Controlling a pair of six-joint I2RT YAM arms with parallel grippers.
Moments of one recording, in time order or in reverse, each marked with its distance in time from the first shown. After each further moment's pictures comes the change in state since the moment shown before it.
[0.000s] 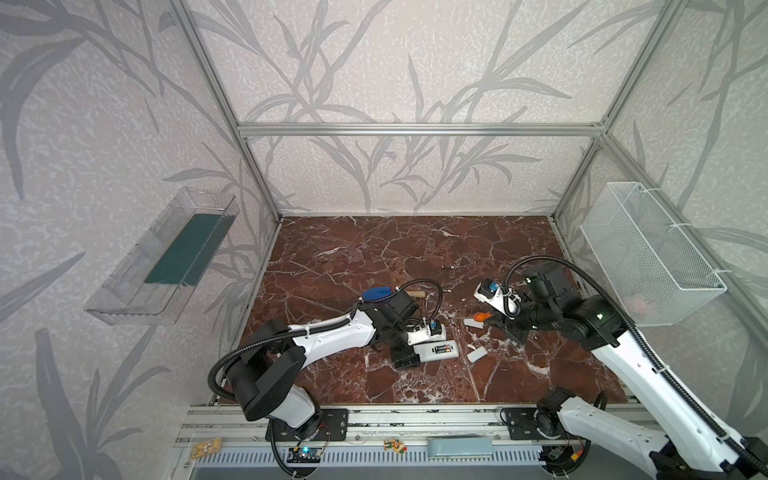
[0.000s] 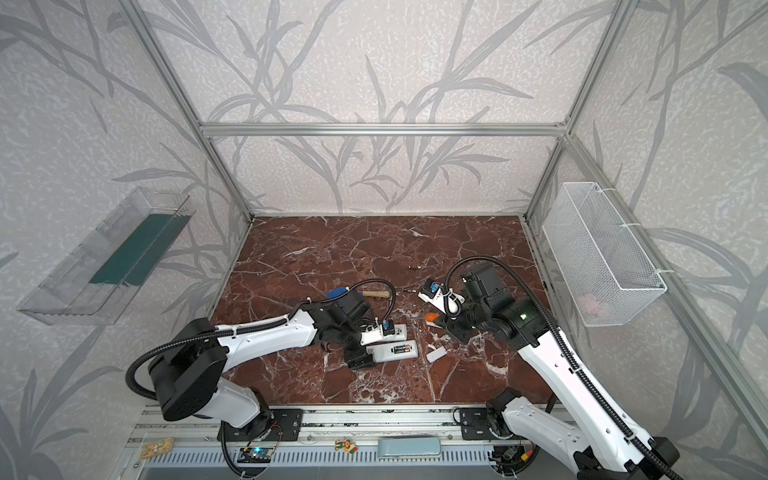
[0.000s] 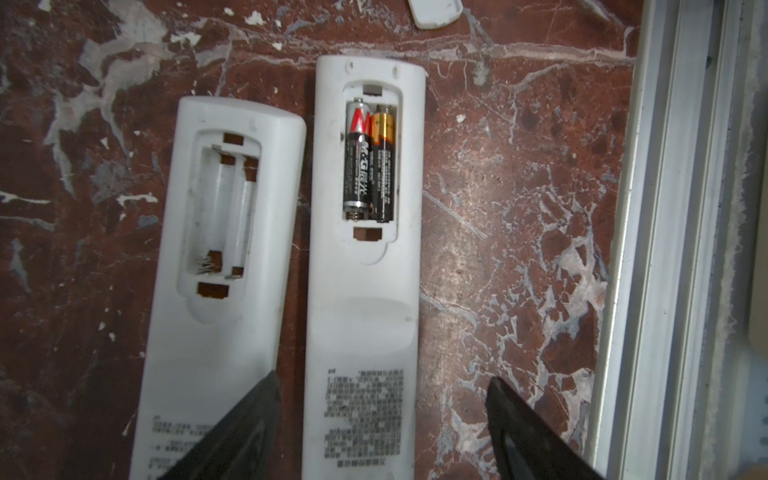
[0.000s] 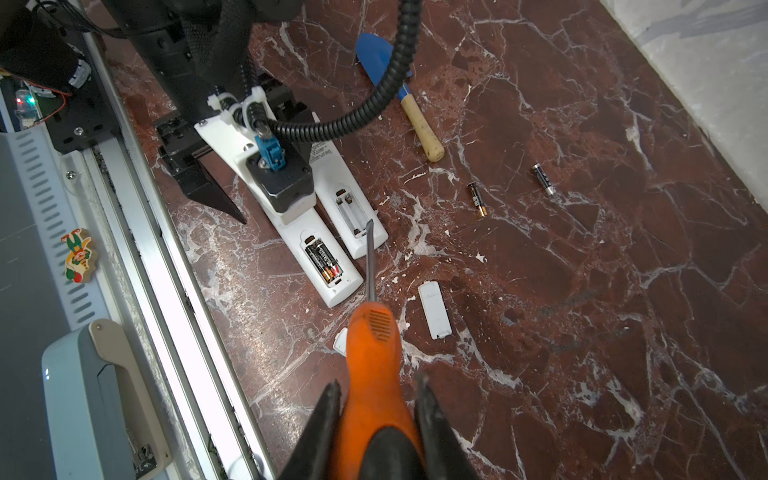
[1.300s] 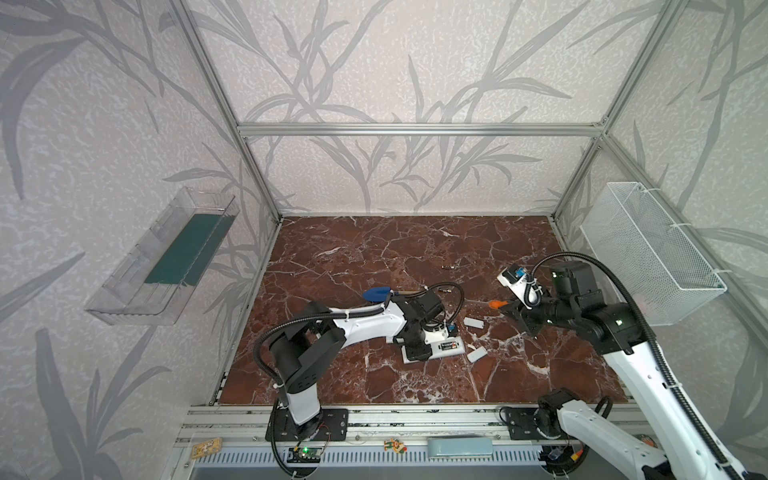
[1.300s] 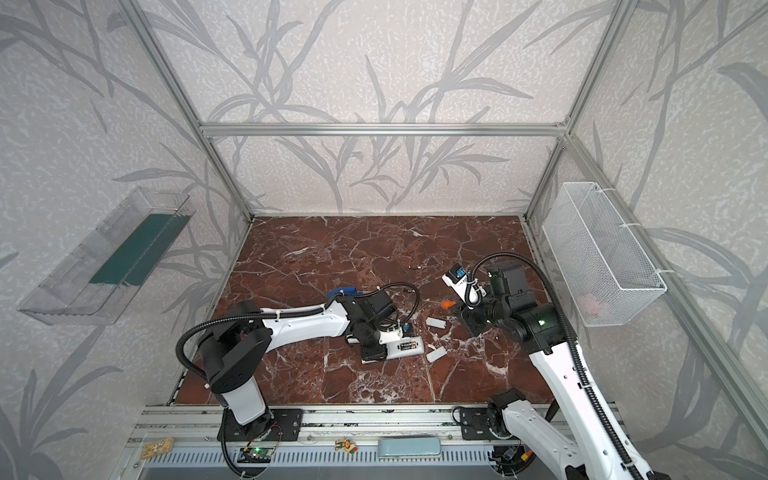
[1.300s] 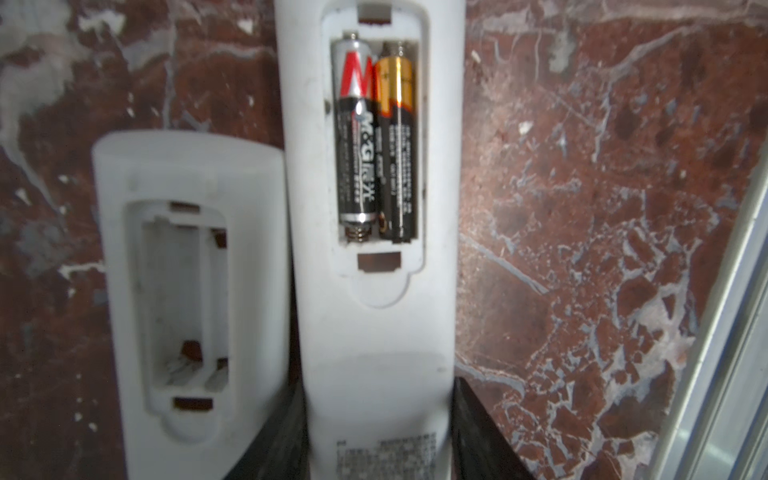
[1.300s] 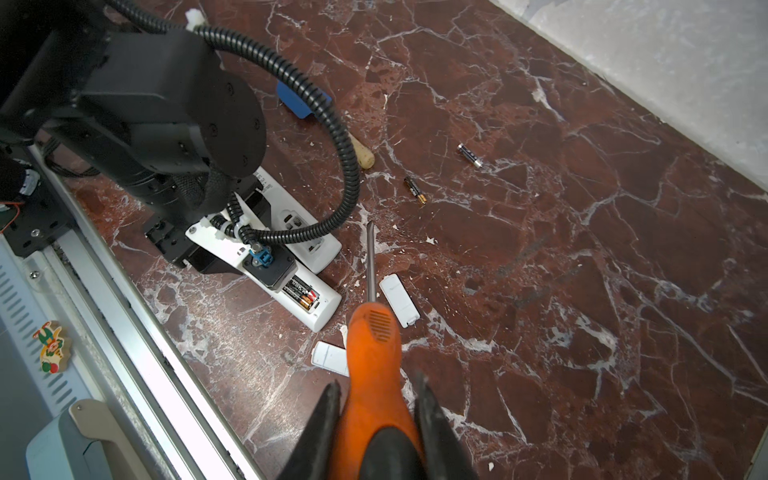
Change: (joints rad) left arm -0.105 0.251 0.253 -0.135 -0.129 -0.013; right arm -0.225 -0.072 -0.019 0.019 -0.055 0.087
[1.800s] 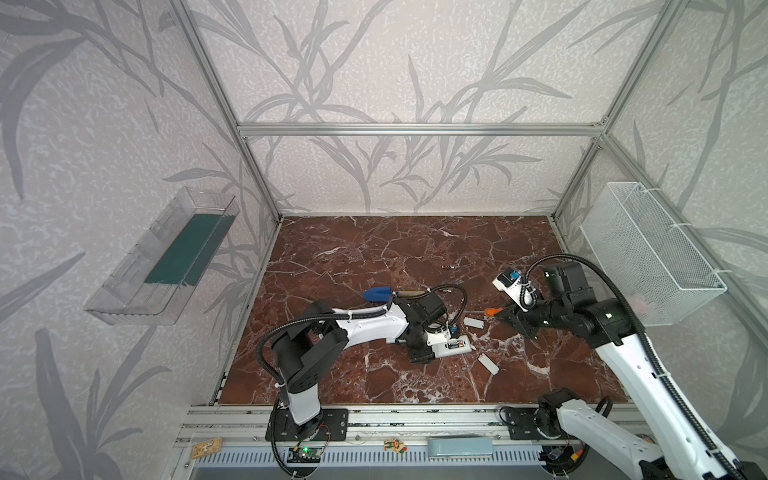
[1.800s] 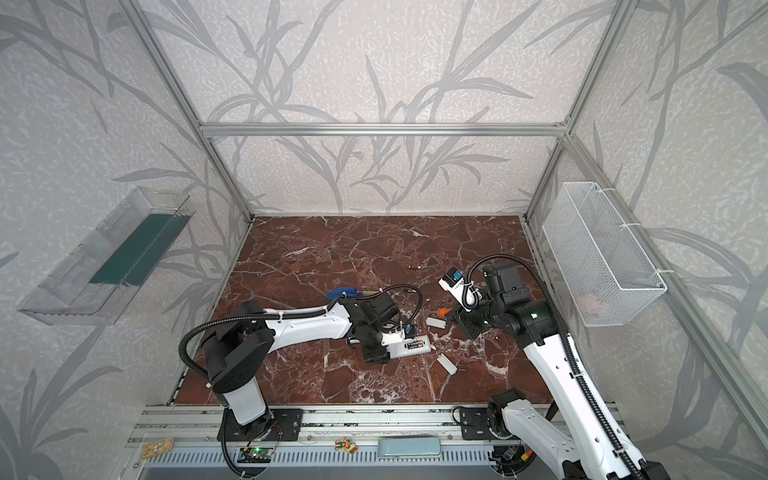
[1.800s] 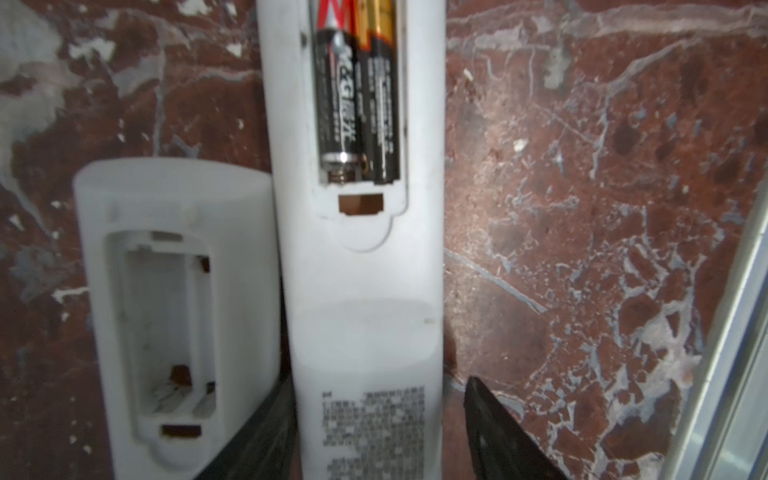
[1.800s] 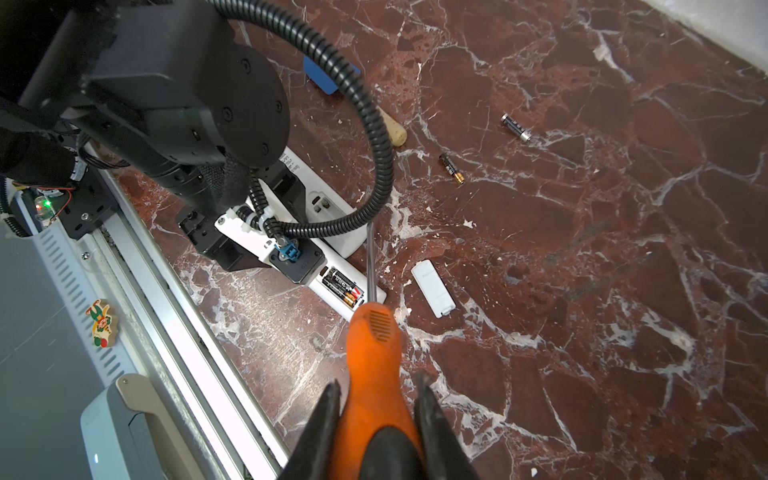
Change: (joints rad) left arm -0.010 -0.008 -0.042 0.026 -0.016 -0.005; right arm -0.006 0.054 -0.033 -0.027 -0.089 -0.008
